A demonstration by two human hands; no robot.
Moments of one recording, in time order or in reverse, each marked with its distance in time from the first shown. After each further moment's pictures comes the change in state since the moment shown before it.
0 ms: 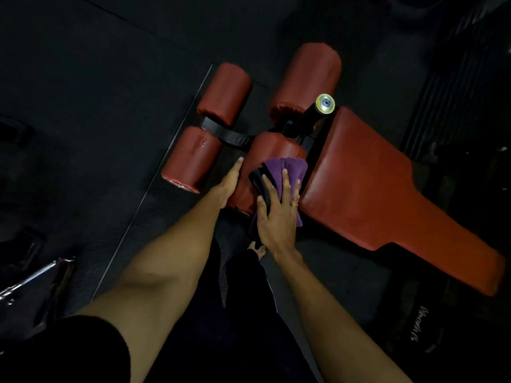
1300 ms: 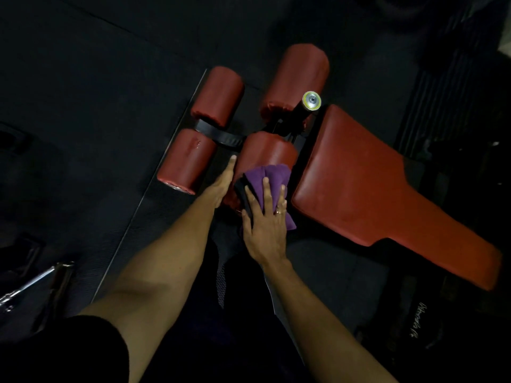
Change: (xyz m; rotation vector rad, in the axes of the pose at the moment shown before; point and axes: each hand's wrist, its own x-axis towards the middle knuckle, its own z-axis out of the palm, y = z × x) left_hand -0.018 0.003 0.010 -0.006 0.031 0.013; right_hand -0.032 0.004 0.006 -0.196 -0.022 -0.157
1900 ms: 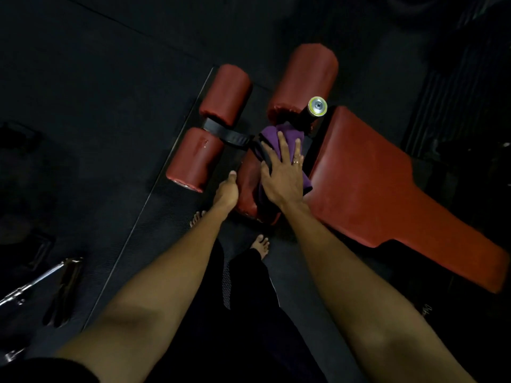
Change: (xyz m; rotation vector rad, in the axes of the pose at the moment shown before) left_hand 0.019 -0.037 -0.010 0.176 0.263 0.066; right_hand 0.121 0.018 -0.025 -0.103 -0.069 0.051
